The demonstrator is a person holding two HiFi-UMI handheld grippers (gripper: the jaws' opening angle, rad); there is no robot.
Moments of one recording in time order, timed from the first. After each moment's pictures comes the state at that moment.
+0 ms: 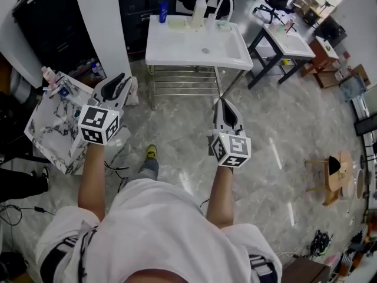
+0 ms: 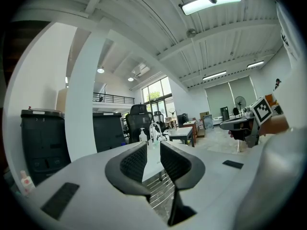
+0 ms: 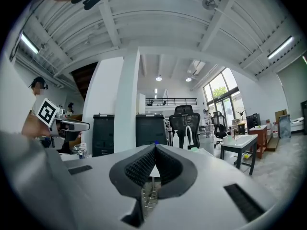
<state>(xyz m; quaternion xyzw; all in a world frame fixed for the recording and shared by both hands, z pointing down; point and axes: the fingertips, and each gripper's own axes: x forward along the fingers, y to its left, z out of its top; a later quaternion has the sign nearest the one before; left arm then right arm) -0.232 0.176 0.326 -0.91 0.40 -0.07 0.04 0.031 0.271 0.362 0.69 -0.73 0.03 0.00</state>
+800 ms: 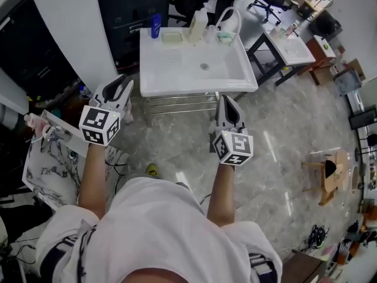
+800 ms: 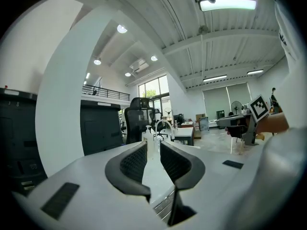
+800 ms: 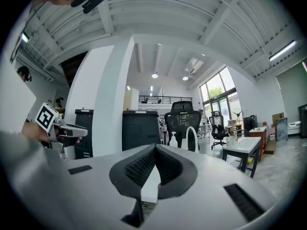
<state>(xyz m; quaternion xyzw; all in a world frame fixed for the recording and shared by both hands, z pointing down) -0.202 -0.092 0.343 -0.93 0.35 -0.07 0.01 0.054 0.018 0.350 0.71 -0.70 0.03 0.01</state>
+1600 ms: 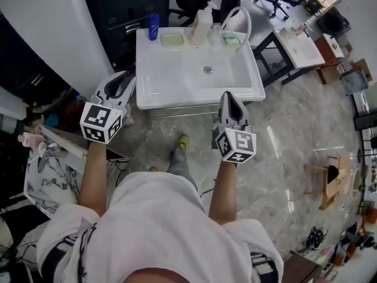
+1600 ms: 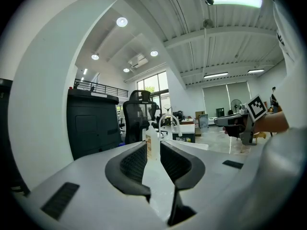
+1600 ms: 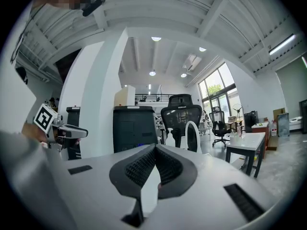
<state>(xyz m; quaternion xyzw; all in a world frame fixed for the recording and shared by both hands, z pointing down) -0.144 -0.206 0.374 -0.93 0.34 -0.09 0.00 0.111 -0.100 0.380 0.72 -0.70 0.05 0.01</state>
